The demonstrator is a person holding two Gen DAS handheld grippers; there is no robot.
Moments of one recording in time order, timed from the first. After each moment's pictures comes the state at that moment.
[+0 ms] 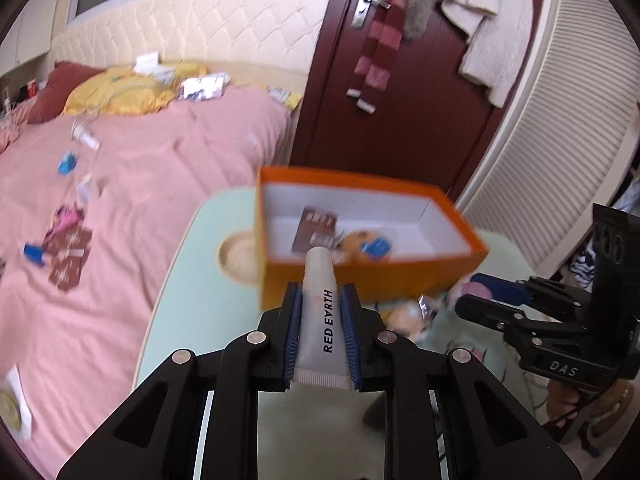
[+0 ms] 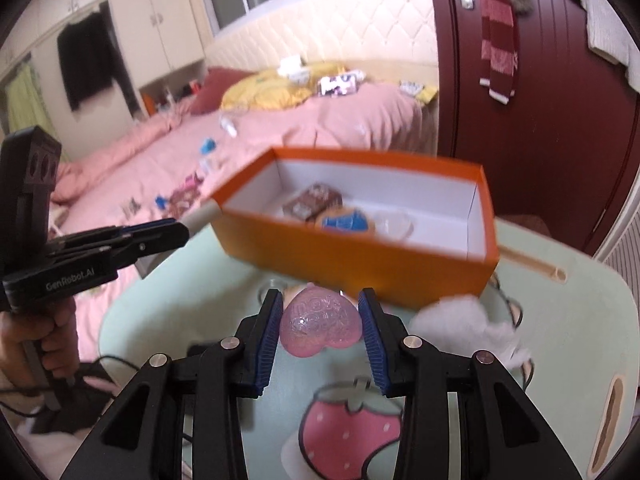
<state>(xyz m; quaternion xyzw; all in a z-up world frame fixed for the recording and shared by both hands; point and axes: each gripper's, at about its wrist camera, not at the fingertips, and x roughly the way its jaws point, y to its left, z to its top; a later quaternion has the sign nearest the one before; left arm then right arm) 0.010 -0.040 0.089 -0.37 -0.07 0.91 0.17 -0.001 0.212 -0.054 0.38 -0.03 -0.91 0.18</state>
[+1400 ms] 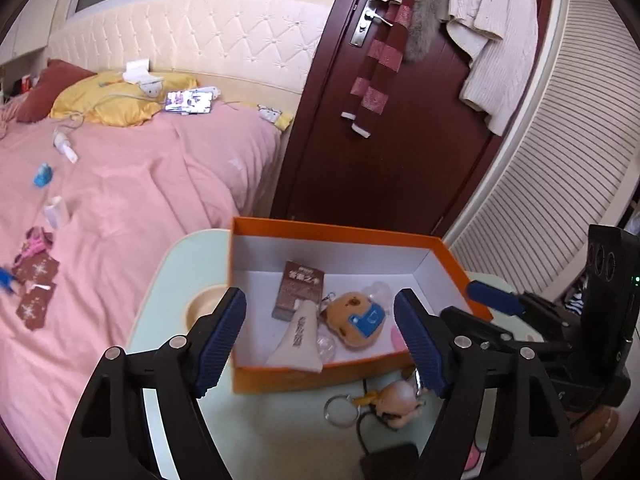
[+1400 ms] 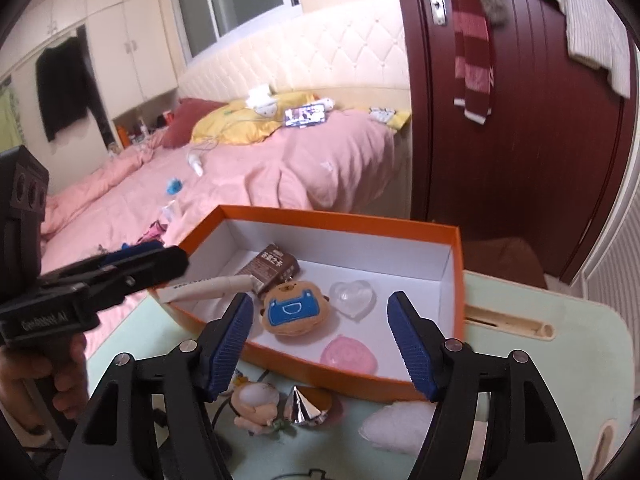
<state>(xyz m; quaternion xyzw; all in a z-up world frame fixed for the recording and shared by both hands) -0.039 -0.035 0.085 -0.35 -0.10 0.92 0.17 -0.043 0.221 -0.055 0.34 -0.03 -0.93 0.13</state>
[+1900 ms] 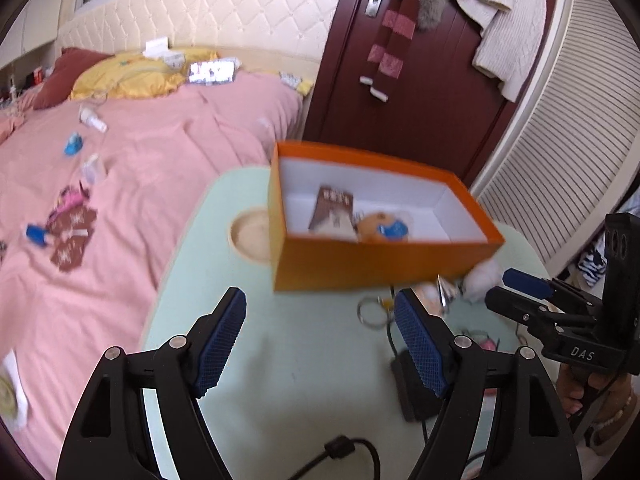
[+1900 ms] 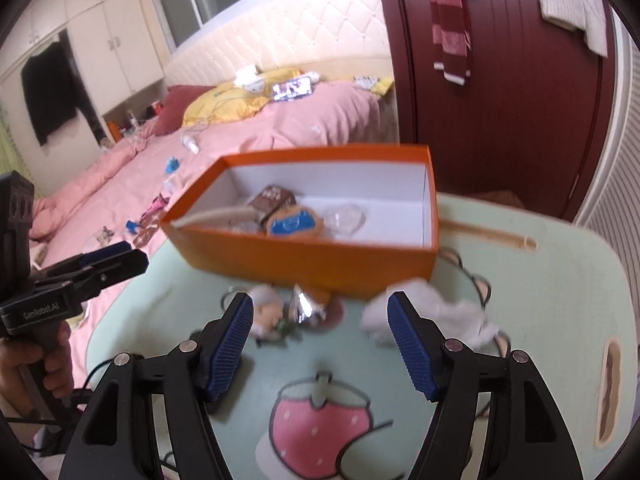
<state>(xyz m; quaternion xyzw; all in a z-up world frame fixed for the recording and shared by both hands) 0.016 -0.047 0.060 -0.41 -0.07 0.90 0.15 0.010 0.232 -0.078 0.40 -0.06 -0.91 0.11</state>
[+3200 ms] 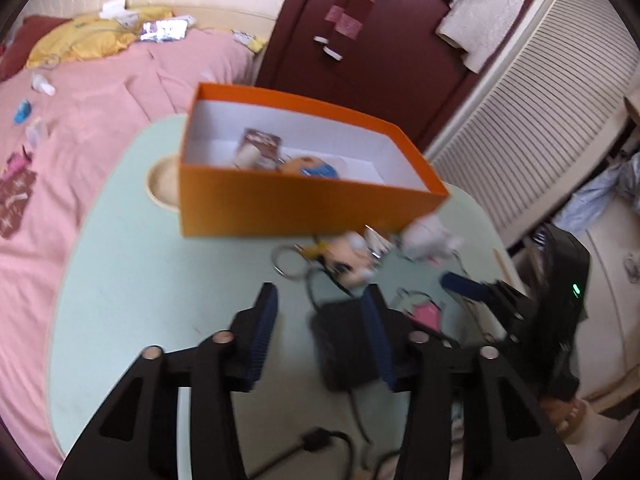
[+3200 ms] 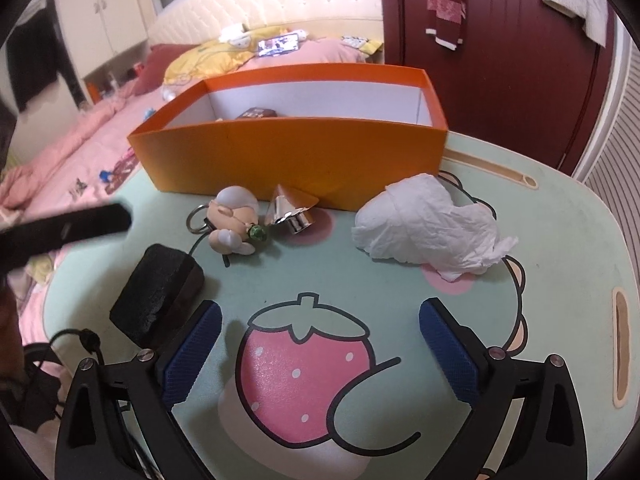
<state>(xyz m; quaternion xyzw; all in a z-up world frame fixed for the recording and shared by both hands) 0.030 -0.014 0.050 -0.46 -0.10 0.85 0.24 0.026 0.226 -0.119 0.44 -0.04 -0.89 0.08</state>
